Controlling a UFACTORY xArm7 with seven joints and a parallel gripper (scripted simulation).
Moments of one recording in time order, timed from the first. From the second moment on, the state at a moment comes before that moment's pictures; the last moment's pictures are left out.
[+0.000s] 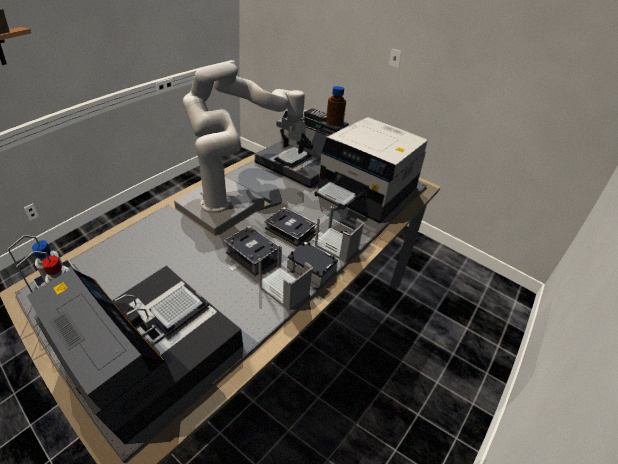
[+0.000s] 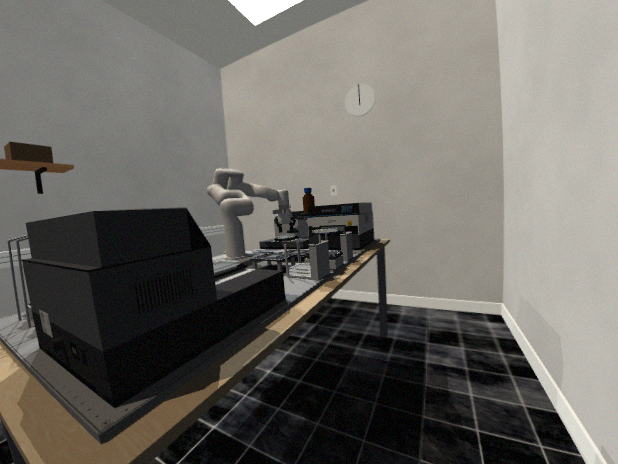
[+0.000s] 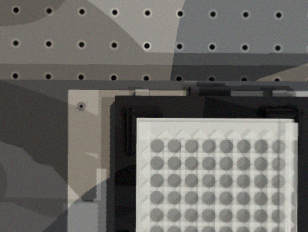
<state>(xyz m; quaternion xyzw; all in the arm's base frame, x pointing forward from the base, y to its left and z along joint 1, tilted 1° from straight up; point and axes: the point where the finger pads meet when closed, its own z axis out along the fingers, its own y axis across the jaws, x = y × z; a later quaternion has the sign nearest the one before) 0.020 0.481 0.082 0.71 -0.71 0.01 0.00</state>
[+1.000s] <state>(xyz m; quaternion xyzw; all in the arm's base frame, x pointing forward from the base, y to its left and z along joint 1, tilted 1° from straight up) 0.020 0.481 0.064 0.71 -0.71 0.01 0.00</state>
